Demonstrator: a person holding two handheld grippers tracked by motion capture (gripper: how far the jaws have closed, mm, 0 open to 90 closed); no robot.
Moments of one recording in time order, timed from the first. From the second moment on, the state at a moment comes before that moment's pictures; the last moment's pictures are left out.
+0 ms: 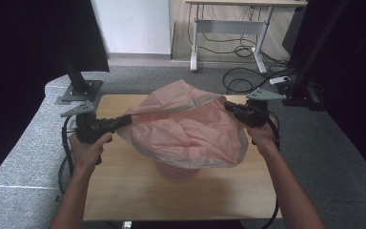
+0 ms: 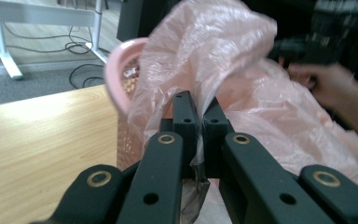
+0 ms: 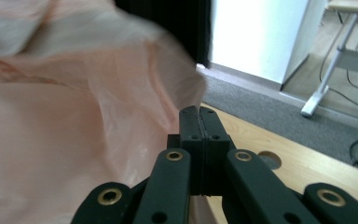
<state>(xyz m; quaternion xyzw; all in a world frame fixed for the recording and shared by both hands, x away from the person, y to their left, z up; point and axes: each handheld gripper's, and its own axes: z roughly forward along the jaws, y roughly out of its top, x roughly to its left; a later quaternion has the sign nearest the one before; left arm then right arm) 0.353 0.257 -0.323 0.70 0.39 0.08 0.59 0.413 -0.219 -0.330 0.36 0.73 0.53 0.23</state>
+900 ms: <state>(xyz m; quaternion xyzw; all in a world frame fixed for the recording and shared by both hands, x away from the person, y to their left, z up) 0.413 0.248 -0.373 0.70 0.47 0.02 0.53 0.471 -0.195 -0.389 0.40 0.72 0.54 0.17</state>
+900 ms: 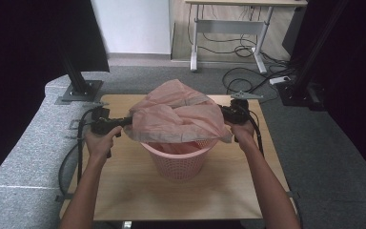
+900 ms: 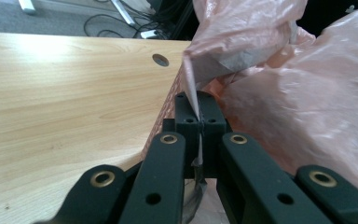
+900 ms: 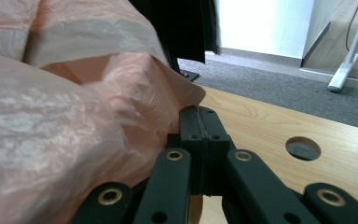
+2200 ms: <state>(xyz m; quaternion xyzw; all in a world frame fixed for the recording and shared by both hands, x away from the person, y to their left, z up) 0.435 0.255 -0.395 0.73 0.51 0.00 0.45 0.510 -0.188 -0.413 0.47 0.75 0.45 0.08</state>
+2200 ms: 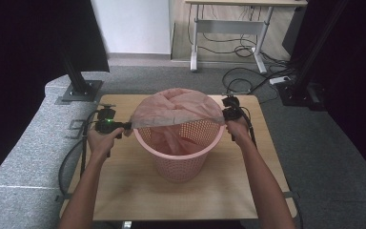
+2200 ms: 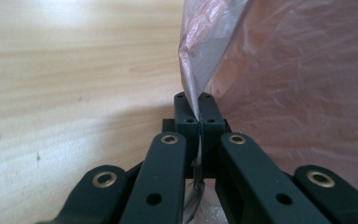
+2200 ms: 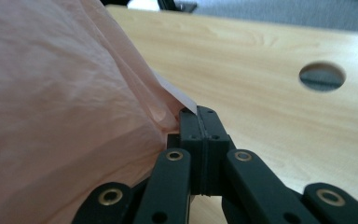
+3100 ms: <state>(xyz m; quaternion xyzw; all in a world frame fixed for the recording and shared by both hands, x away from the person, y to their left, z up) 0.405 0.257 -0.374 0.72 0.47 0.04 0.51 0.380 -0.229 -0.343 0.31 0.75 0.57 0.13</state>
